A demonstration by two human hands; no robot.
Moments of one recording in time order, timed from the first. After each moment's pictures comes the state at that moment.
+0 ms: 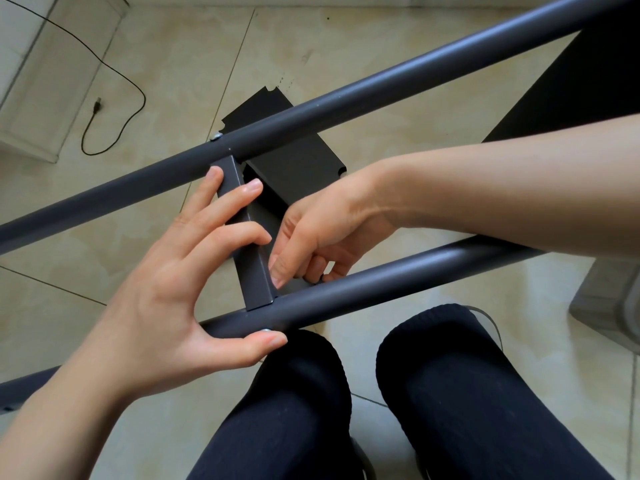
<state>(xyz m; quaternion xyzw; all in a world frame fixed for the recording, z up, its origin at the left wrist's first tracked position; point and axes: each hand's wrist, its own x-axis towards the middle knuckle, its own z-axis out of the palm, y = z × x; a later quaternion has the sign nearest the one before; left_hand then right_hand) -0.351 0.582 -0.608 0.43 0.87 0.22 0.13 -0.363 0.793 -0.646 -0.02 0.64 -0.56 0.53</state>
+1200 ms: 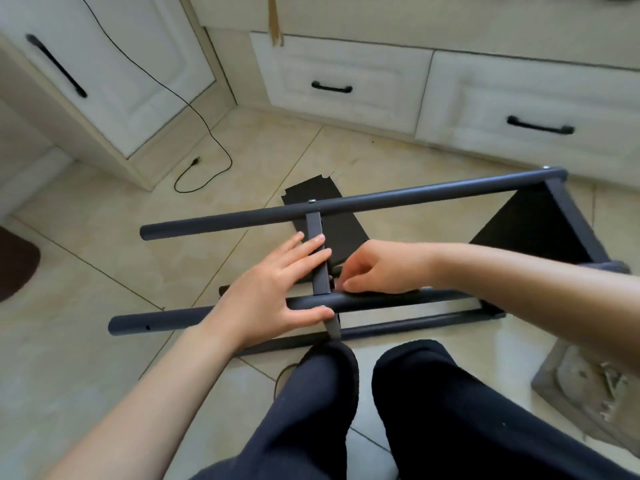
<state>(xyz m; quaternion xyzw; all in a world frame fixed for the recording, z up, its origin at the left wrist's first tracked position) -0.323 0.572 -0.601 0.36 0.90 0.22 0.09 -0.322 0.800 -0.585 -0.11 0.88 -0.32 0.34</state>
